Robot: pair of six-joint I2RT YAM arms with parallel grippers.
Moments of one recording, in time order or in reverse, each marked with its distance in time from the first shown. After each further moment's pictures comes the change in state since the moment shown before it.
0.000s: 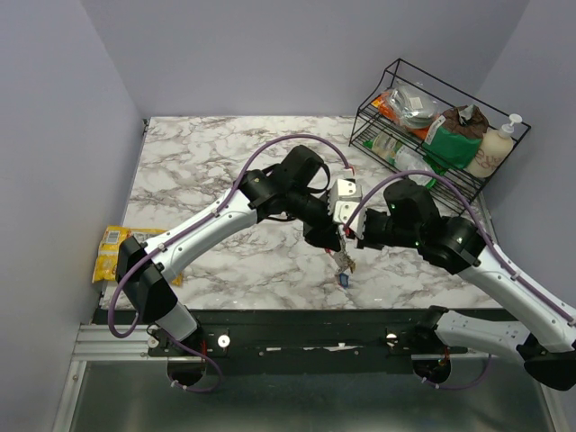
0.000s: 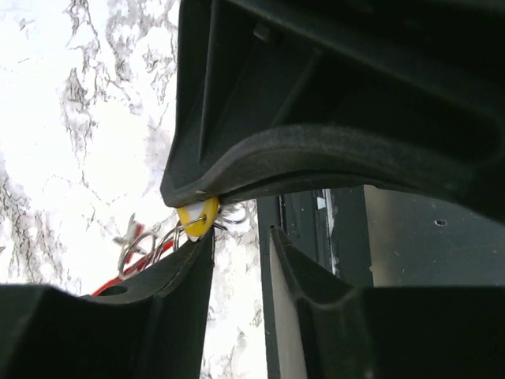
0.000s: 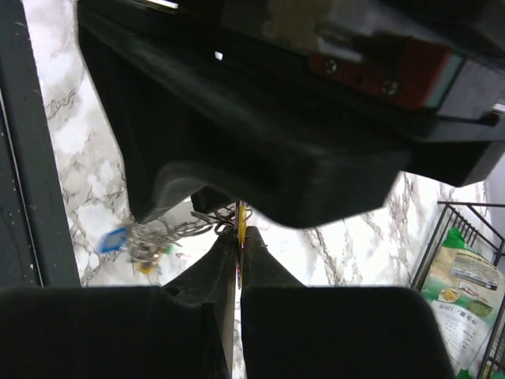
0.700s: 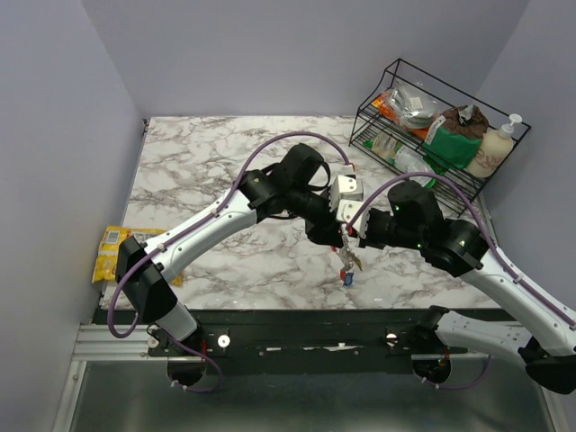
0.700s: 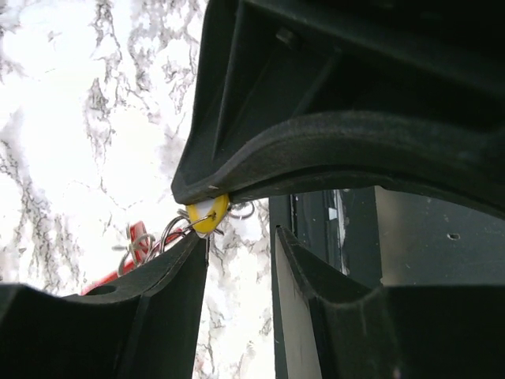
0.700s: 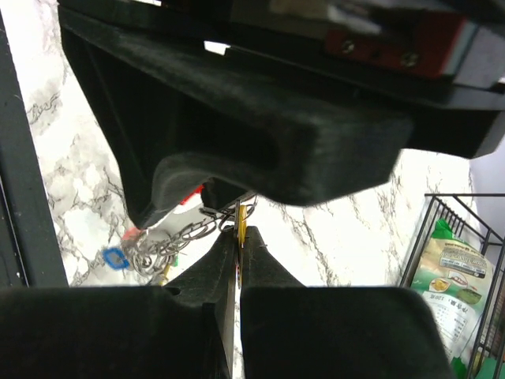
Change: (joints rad) left arm 0.002 -0.001 -0.001 0.047 -0.026 -0.029; right arm -0.001 -0.029 -0.025 0.034 0.013 0.006
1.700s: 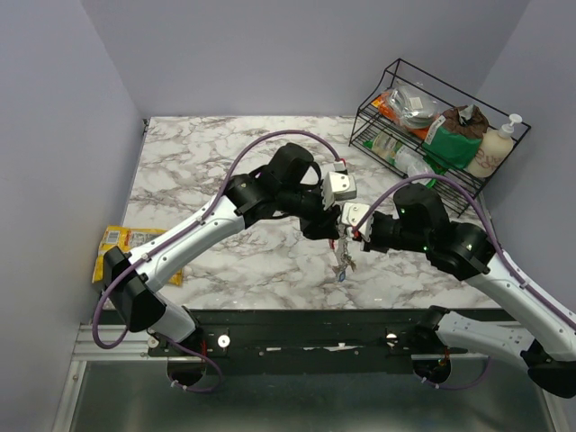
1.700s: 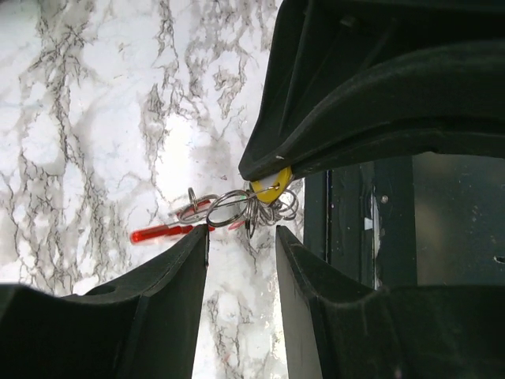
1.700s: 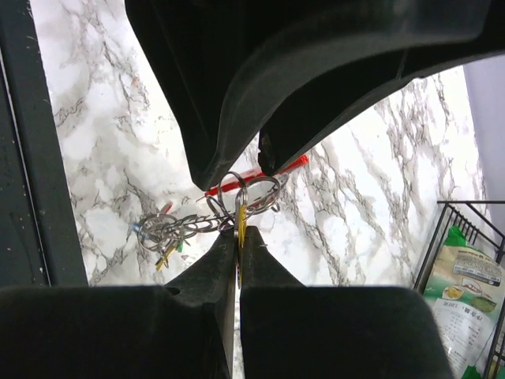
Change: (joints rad) left arm 0.005 -0.082 -0.054 0.072 -0.122 -0.003; right arm 0.000 -0.032 -0.002 -0.024 -0.043 0.015
